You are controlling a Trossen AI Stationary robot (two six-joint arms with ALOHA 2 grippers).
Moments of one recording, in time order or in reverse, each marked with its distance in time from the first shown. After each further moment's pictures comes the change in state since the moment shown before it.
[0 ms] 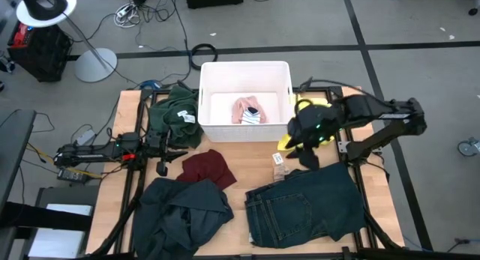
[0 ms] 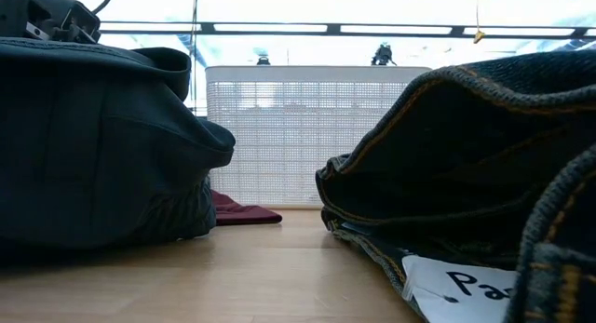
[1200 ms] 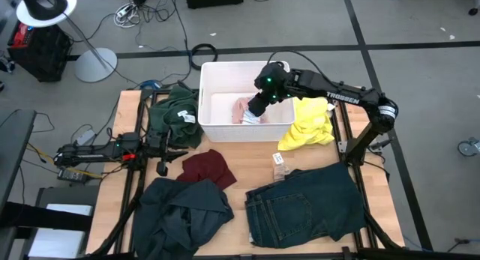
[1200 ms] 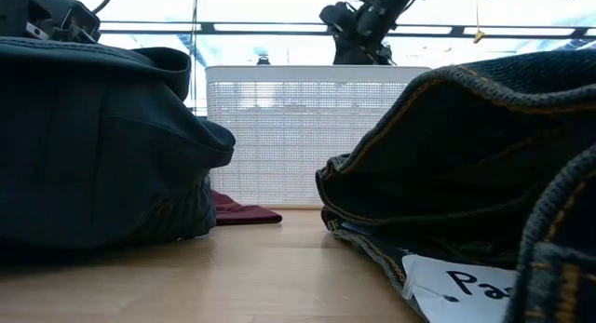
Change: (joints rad) left arm 0.000 0.000 0.000 0.000 0.000 0.000; right arm -0.525 0.325 0.000 0.369 0.153 0.016
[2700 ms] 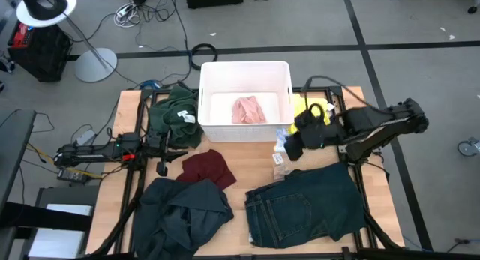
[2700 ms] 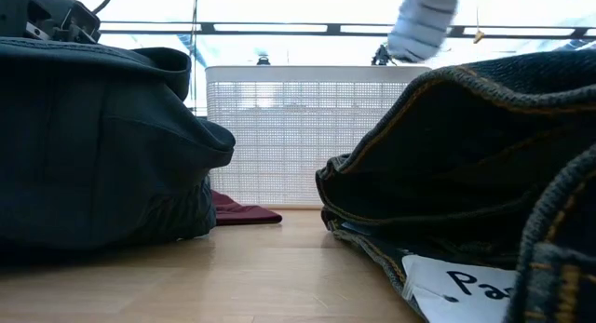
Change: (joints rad) left arm 0.000 0.000 0.000 0.000 0.000 0.000; right arm 0.641 -0.368 -0.106 -0.358 0.423 0.667
